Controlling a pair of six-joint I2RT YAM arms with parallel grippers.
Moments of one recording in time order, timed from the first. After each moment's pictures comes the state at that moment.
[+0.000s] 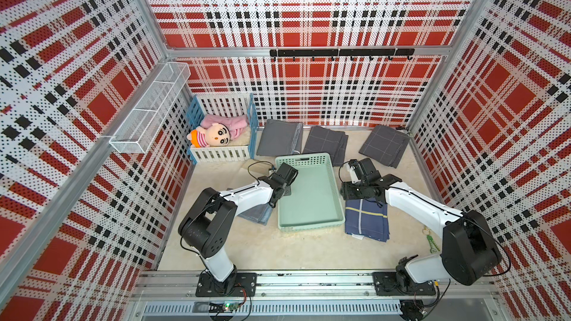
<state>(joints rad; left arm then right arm) -0.57 1.72 1.01 -0.35 -0.39 -0.60 0.44 1.44 0.94 -0.53 -0.02 0.32</state>
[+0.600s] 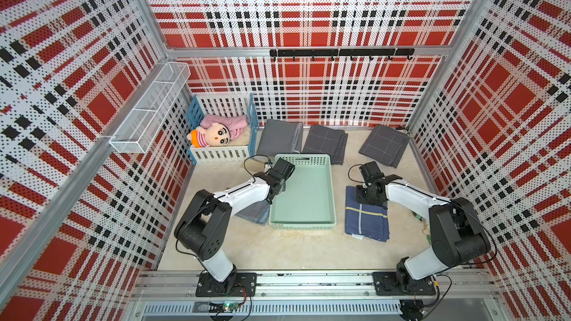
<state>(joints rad) -0.56 1.64 1.03 -0.43 -0.52 -0.50 0.31 1.57 0.87 -0.55 0.05 0.43</state>
